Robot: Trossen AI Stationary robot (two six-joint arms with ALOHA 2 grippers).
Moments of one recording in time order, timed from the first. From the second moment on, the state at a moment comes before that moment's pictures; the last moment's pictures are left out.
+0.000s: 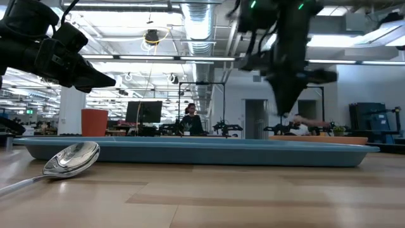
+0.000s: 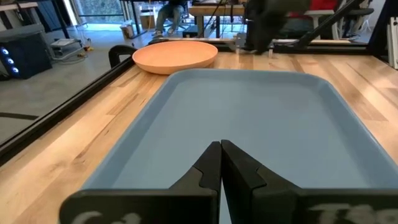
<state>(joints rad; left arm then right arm) 0.16 0.35 0.02 0.11 -0.02 0.02 0.04 1.65 1.19 -0.94 0.10 1.38</state>
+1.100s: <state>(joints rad) 0.16 0.35 0.02 0.10 -0.03 0.02 -0.18 1.85 1.19 -0.97 0.05 1.25</state>
